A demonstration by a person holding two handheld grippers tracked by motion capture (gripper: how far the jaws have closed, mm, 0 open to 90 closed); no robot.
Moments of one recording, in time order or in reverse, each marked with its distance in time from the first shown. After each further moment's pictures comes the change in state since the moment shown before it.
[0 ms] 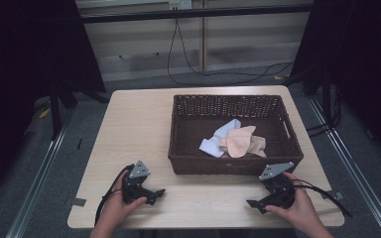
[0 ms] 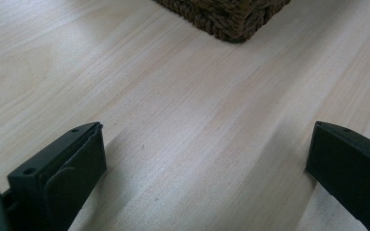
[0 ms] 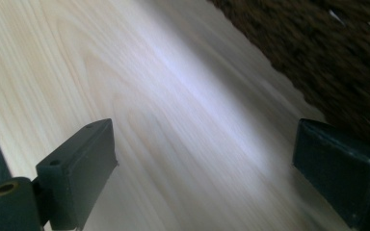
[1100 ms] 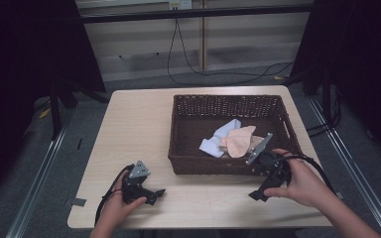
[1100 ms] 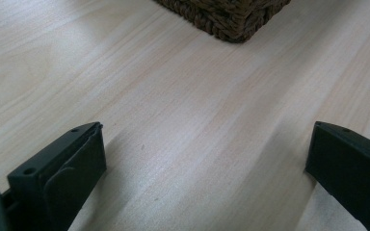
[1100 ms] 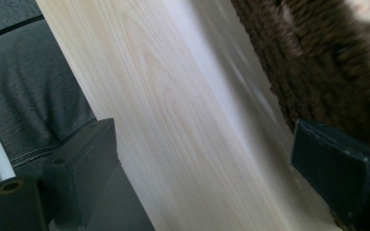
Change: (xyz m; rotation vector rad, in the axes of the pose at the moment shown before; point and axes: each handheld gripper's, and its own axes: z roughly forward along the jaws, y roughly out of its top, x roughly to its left) left arm 0.000 0.000 0.000 0.001 -0.001 0.002; right arm 0.018 0.095 -0.056 0.342 0.053 -0.158
